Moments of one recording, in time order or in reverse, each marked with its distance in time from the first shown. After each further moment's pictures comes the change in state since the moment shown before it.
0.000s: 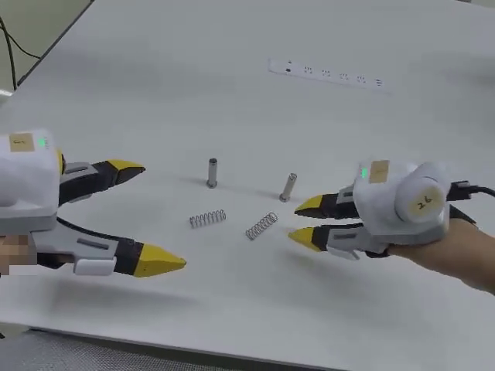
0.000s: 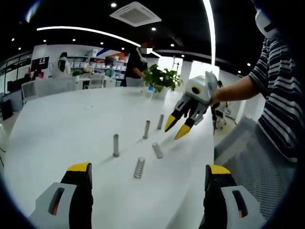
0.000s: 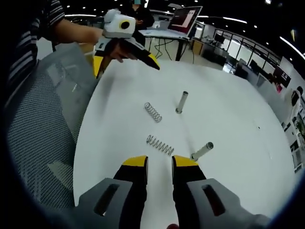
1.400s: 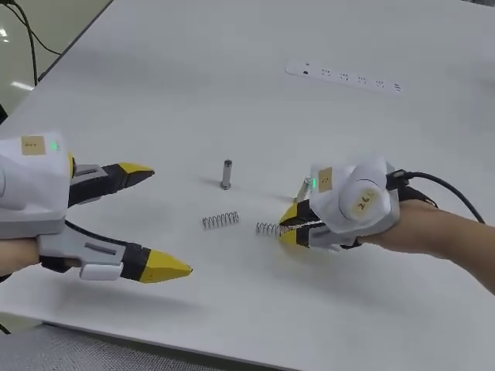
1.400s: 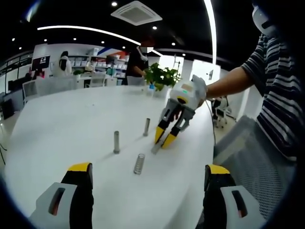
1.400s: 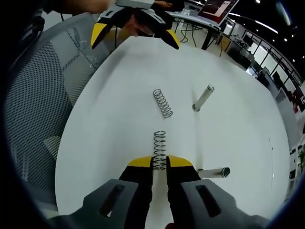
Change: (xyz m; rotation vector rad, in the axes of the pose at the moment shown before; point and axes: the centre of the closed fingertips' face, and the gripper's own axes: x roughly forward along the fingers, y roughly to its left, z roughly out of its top) left arm -0.007 -0.001 -0.003 0.000 0.012 0.010; right arm 0.041 0.000 -0.010 -0.171 0.126 0.128
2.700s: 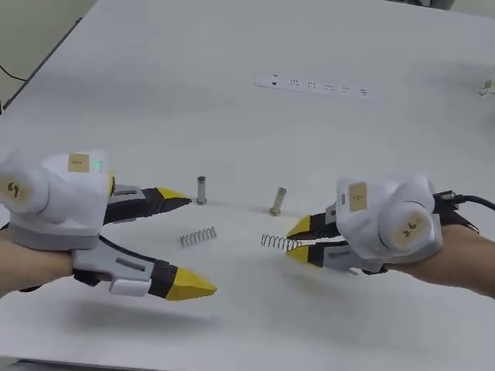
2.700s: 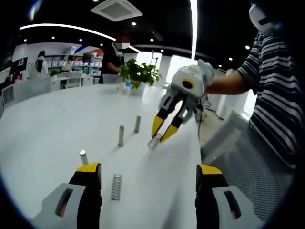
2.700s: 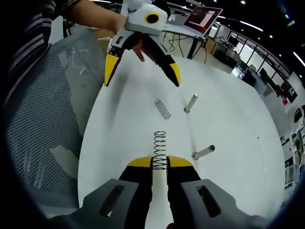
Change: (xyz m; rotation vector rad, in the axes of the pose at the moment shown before) left arm 0.057 -0.036 0.020 0.055 0.035 -0.217; right arm -0.059 0.018 0.005 0.071 -0.054 -0.102
